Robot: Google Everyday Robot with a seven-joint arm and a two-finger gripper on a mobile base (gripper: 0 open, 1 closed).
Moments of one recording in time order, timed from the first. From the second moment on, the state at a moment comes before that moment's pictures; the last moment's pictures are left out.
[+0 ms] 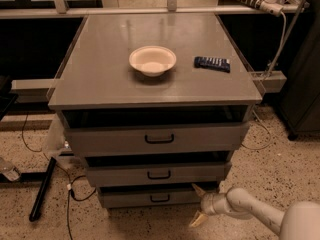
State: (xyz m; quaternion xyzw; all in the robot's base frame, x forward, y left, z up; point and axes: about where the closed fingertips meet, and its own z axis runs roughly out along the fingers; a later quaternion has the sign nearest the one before) arm 0.539 -0.169 0.194 -0.62 0.68 0.17 0.36
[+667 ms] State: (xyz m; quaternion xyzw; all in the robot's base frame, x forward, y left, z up) arm 0.564 -0.178 0.168 -0.61 0.69 0.16 0.35
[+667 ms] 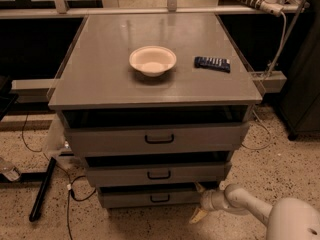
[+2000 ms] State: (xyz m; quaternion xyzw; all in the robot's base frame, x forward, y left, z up) arm 0.584 -0.169 0.171 -0.63 0.67 0.17 0.36
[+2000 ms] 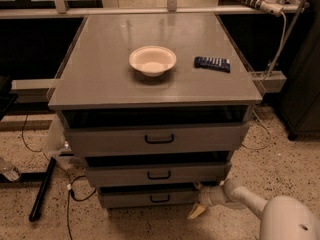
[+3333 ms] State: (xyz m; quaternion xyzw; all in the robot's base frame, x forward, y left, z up) arm 0.584 -0.163 0.180 -0.63 0.66 0.17 0.36
